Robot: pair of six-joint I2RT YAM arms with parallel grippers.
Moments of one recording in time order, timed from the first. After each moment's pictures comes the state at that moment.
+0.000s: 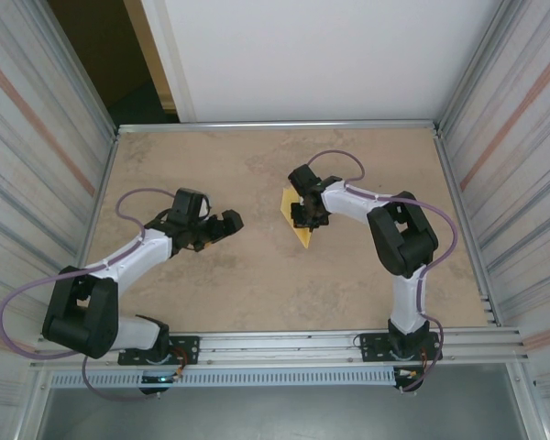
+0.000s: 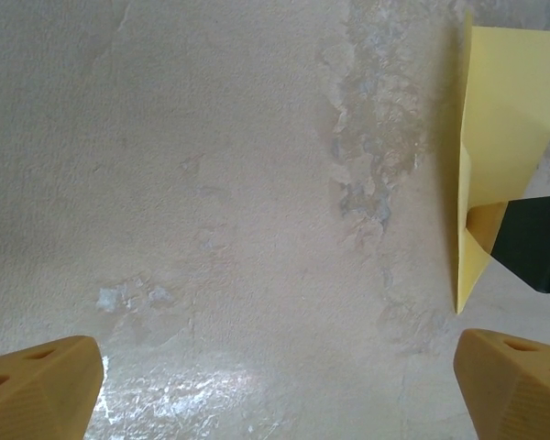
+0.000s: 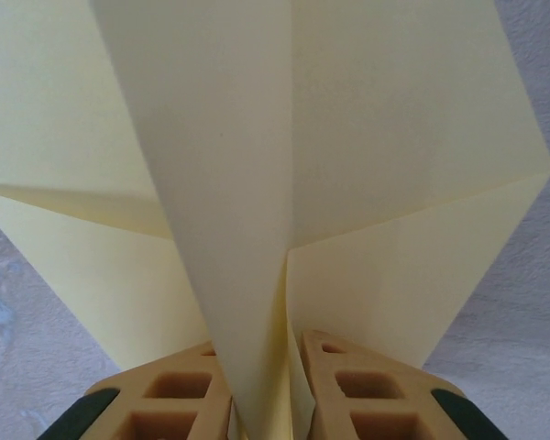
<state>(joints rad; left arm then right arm) -0.35 1.34 0.73 -0.31 0.27 -0.70 0.58 1.98 1.35 -0.63 0.00 0.51</state>
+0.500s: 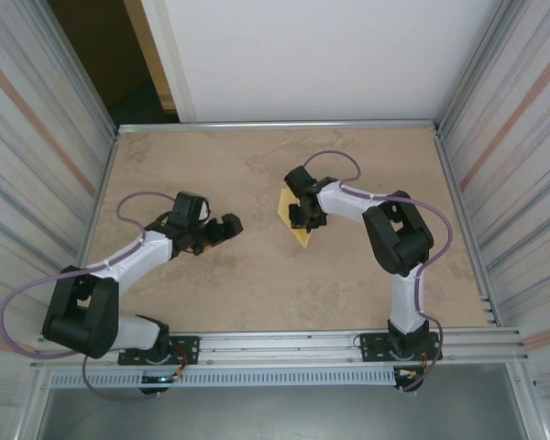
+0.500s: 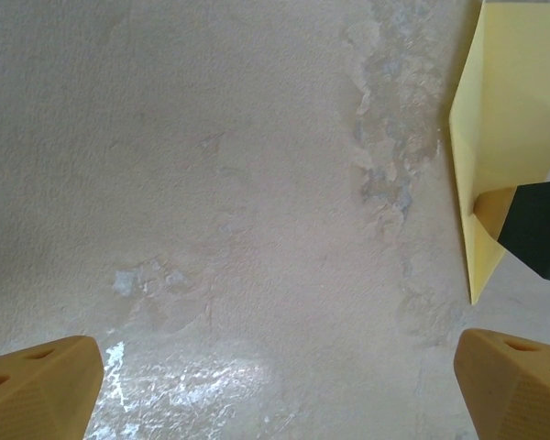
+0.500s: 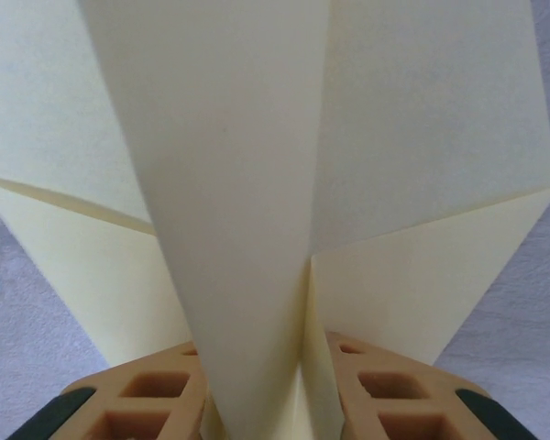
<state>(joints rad) -0.35 1.34 0.71 -0.31 0.27 -0.70 0.60 2.02 1.37 -0.63 0.05 0.51</state>
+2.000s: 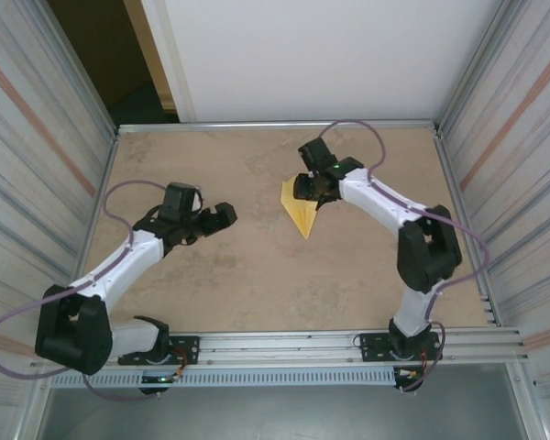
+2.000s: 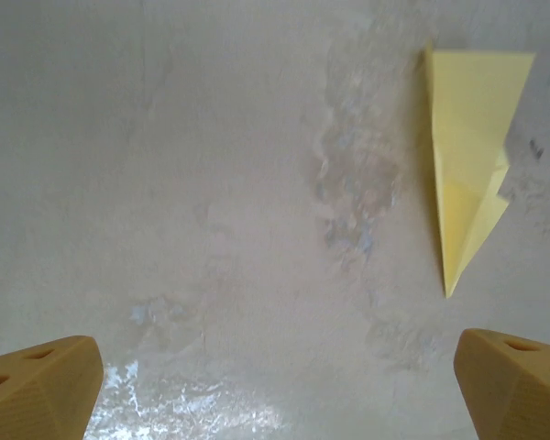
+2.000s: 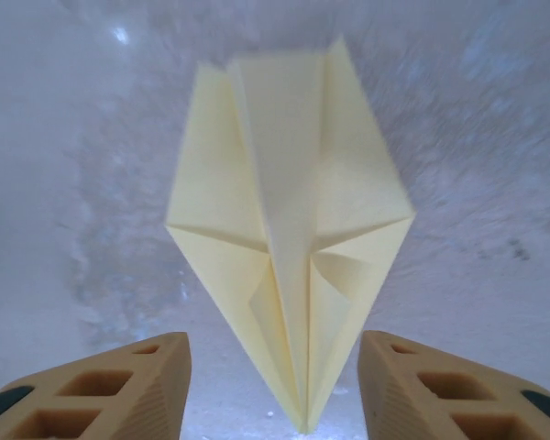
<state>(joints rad) -0.33 1.23 0.80 -0.40 0.19 -0.65 0.54 1.76 1.46 -0.70 0.11 0.54</state>
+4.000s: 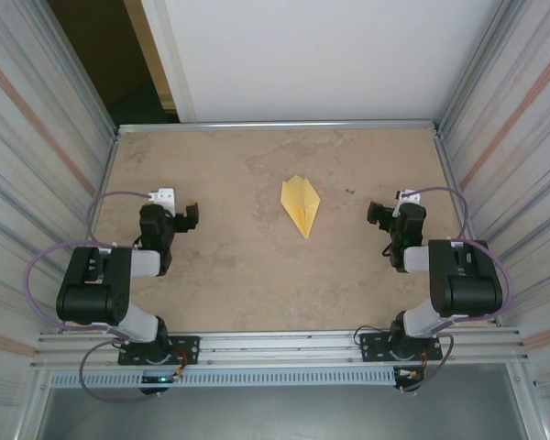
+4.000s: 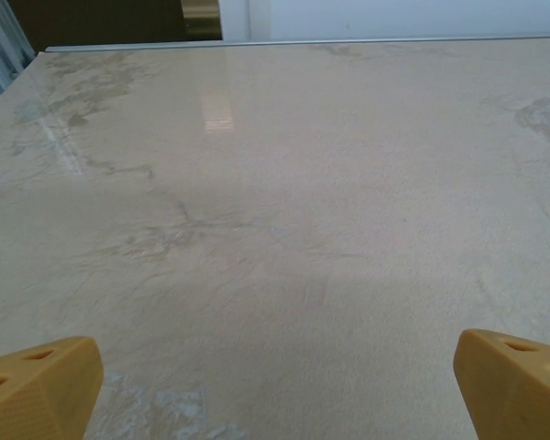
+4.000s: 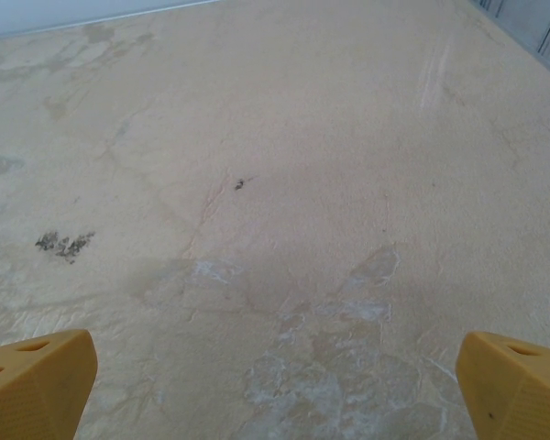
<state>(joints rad) -0.04 1.51 0.39 0.75 -0.07 0.02 -0.03 1.53 0.38 0.72 0.11 0.14</state>
